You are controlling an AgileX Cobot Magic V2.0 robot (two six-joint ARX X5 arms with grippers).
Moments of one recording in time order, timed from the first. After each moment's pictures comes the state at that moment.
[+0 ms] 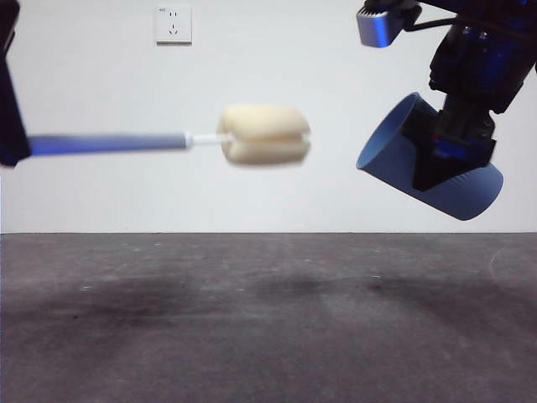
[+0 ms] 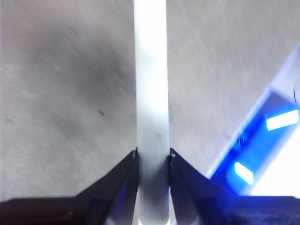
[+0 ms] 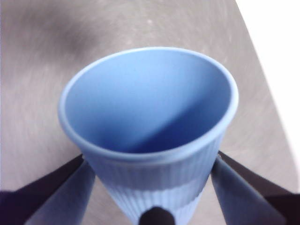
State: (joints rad) left arm -0.65 1.03 0.90 -0.95 0.00 0.28; right arm 0.69 1.19 0.75 -0.28 0.50 -0.69
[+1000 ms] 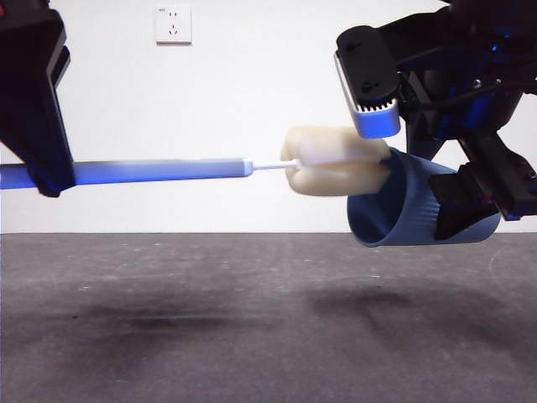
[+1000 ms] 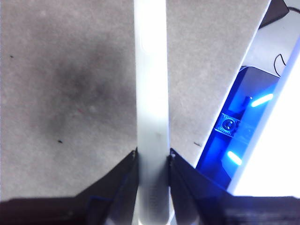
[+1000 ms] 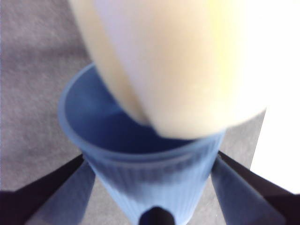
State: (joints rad) left arm -0.80 1.12 0.90 -0.89 0.01 0.30; right arm 0.82 1.30 0.75 -0.37 0.61 -1.05
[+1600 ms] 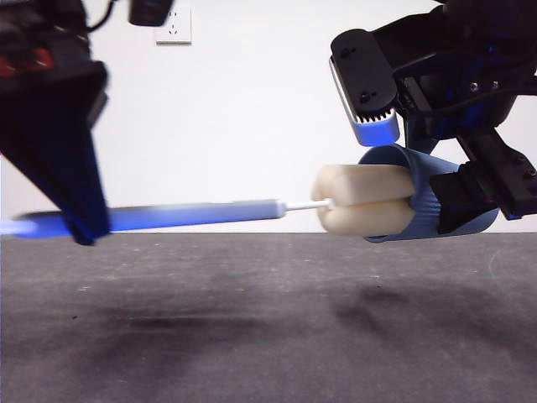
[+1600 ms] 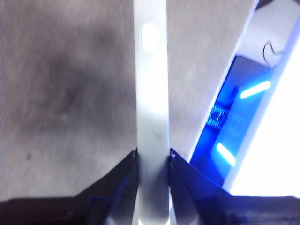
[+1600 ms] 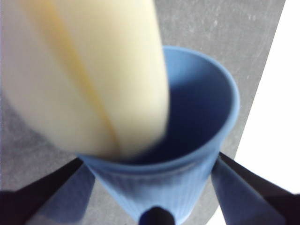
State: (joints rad) left arm -0.86 1.25 0.90 -0.81 0.02 0.25; right arm 0.86 1.30 0.75 -0.35 0.67 -1.08
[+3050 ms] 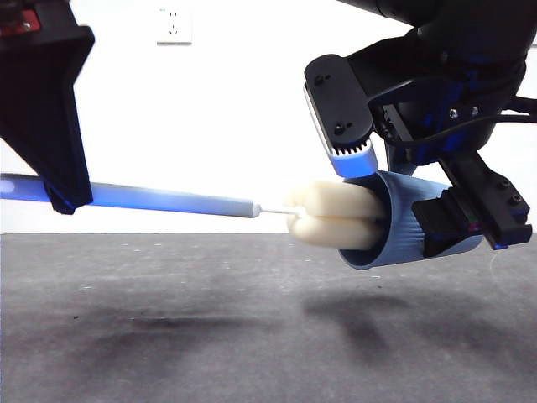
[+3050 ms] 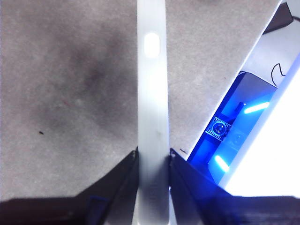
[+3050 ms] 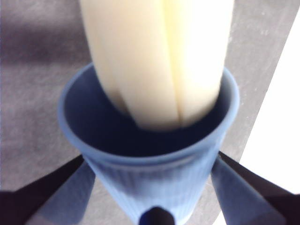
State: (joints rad) left arm -0.88 1.16 0.89 -0.87 -0.05 0.11; right arm 0.91 1.38 0.75 -0.34 0.71 -1.04
